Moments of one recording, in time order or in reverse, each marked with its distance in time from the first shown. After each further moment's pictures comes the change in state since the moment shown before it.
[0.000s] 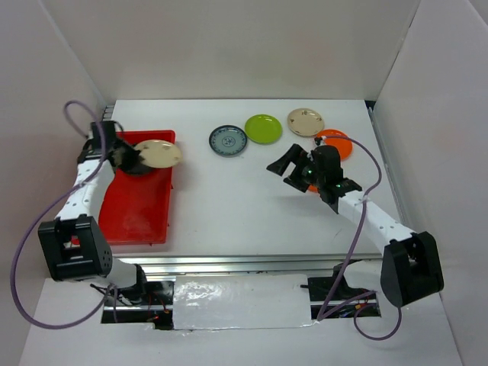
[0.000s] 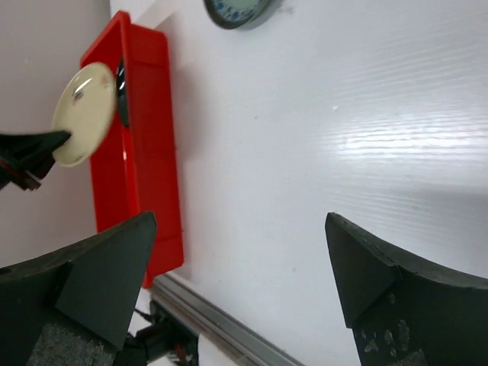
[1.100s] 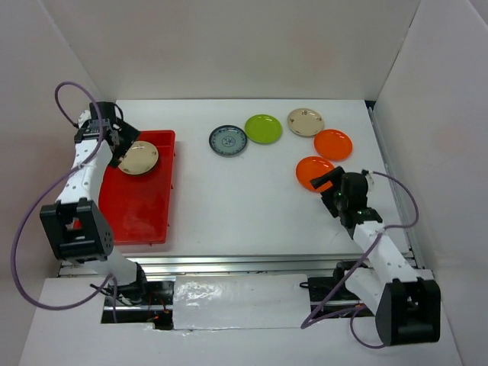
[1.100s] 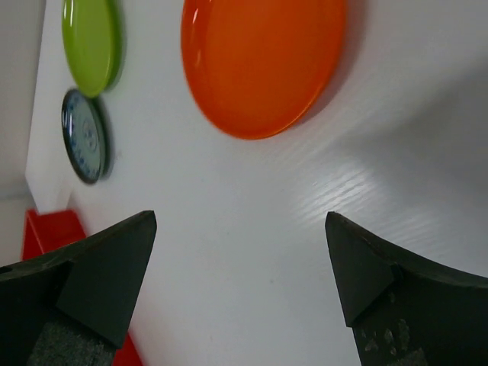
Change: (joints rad) left arm 0.113 0.142 0.227 -0.172 -0.303 -0.130; right arm -0.279 -0.282 -0.284 -0.130 0.279 0.107
